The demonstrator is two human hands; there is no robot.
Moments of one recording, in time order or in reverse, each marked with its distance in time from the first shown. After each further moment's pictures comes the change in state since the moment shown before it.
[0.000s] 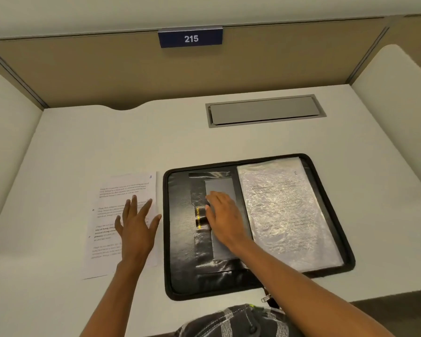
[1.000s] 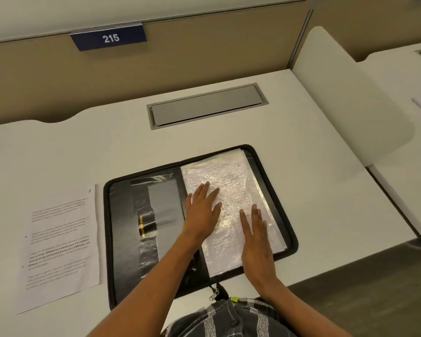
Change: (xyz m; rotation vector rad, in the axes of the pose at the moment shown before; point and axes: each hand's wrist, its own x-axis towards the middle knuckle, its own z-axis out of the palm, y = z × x) left_hand -0.042 0.257 0.152 -0.050 -0.331 0.505; right_hand -0.153 0.143 -0.092 -0.109 0.146 0.319
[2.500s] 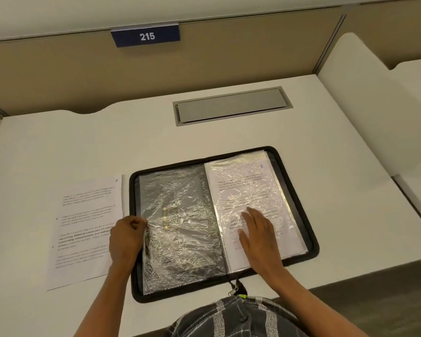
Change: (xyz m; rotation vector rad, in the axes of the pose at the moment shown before) left_hand -0.114 -0.145 -0.126 -0.243 0.355 -0.730; right_hand 0.022 -0.017 0.024 -0.060 -0.059 -0.160
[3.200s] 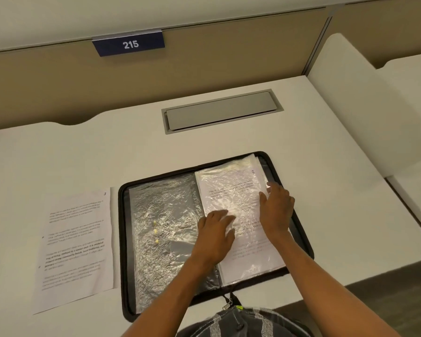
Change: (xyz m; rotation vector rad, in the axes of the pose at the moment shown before) left_hand -0.077 0.114 0.146 0.222 -0.479 0.764; right_hand 0.108 0.043 -0.042 -0.070 0.304 0.404
